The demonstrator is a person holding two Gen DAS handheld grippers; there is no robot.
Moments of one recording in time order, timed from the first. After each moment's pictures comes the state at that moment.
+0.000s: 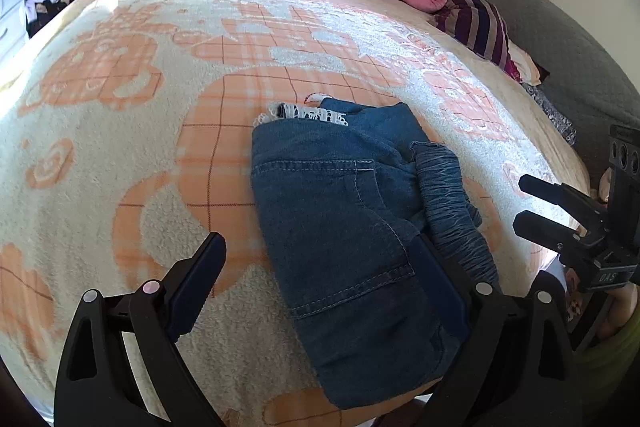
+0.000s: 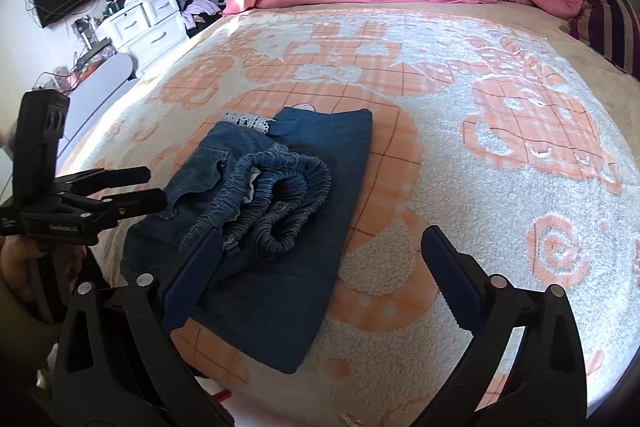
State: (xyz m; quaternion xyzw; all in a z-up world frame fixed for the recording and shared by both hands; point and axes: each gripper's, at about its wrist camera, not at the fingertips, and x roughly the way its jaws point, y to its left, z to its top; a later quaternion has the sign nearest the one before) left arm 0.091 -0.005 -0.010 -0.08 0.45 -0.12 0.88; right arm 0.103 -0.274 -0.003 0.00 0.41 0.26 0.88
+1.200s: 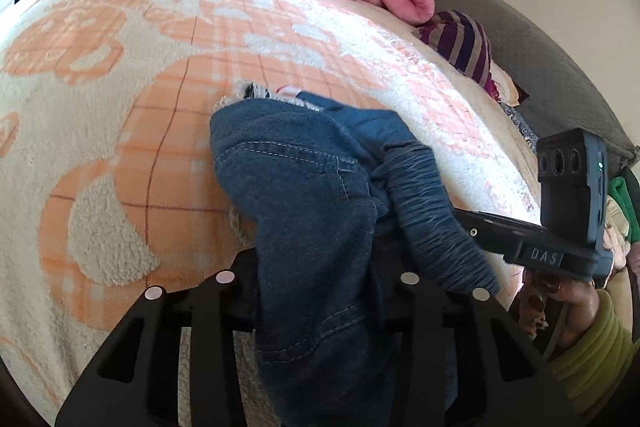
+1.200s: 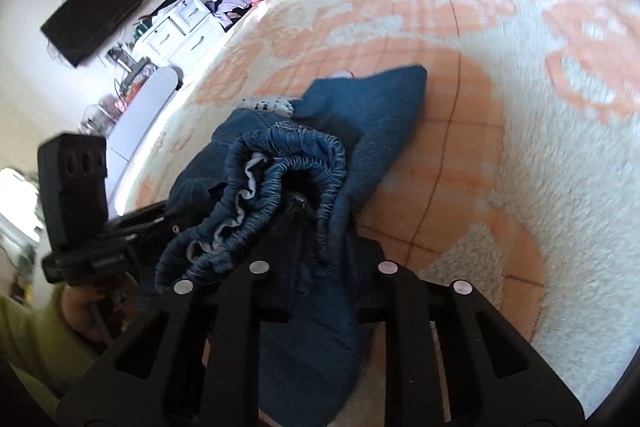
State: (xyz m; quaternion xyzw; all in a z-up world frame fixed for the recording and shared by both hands) left arm 0.110 -0.015 -0.034 -0.14 0.43 -0.16 0.88; right arm 0.147 -0.260 -0.045 0.11 0.46 0.36 0.81
